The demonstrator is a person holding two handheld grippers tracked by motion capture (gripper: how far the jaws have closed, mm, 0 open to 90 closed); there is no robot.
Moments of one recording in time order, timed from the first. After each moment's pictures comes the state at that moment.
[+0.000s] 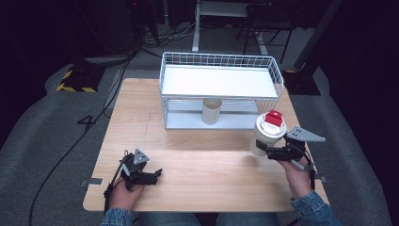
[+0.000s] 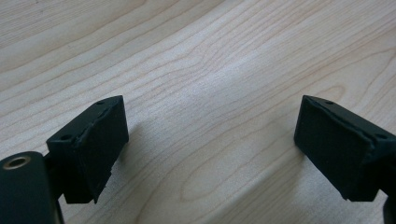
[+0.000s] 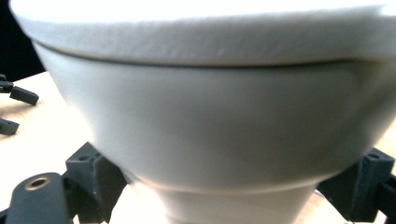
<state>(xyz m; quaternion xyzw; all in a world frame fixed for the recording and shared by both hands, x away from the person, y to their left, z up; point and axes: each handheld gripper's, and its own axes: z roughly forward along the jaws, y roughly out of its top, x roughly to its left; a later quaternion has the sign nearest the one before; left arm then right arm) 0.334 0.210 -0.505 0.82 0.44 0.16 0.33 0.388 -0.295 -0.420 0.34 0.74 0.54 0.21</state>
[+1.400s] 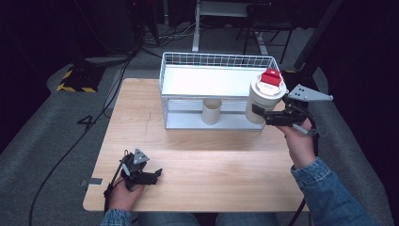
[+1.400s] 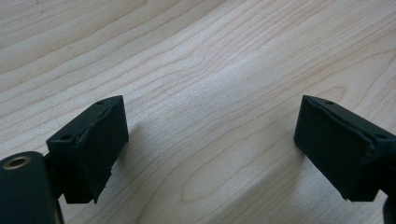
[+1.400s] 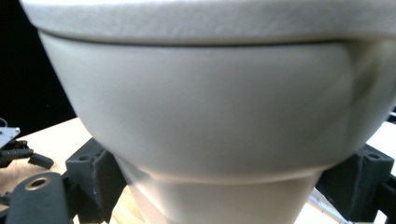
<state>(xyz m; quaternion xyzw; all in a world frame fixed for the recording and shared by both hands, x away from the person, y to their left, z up) 0.334 0.210 -0.505 0.82 0.44 0.16 0.33 0.427 -0.258 -0.302 0.28 0.74 0.56 0.23</state>
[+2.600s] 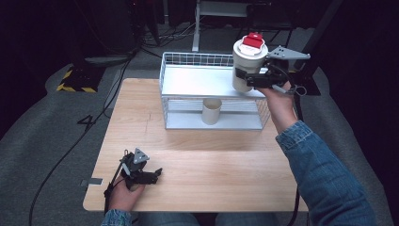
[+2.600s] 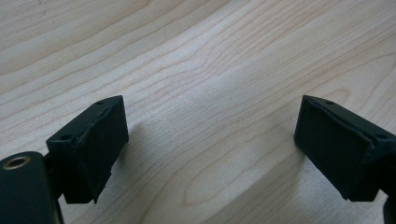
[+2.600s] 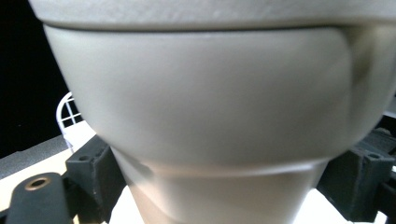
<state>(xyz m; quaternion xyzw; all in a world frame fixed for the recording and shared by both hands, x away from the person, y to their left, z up) 0.336 0.210 -0.505 0.82 0.45 0.16 0.33 0.509 -0.205 -0.253 0.30 0.73 0.56 0.25</state>
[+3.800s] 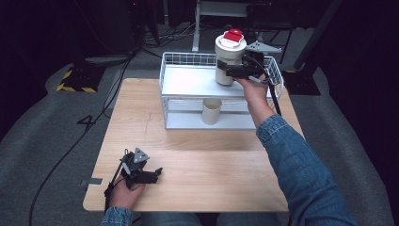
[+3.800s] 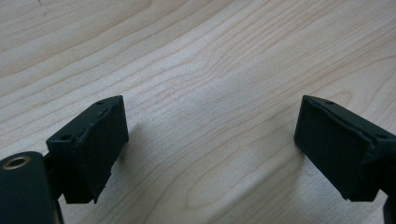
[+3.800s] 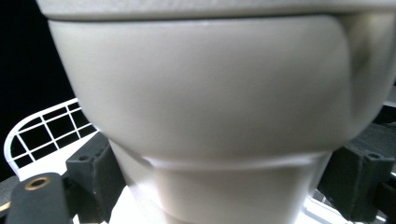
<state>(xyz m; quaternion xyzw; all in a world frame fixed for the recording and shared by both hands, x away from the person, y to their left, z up) 0.337 0.210 -0.505 0.82 0.45 0.16 0.33 0.563 -0.159 -0.279 0.33 0.71 0.58 0.24</state>
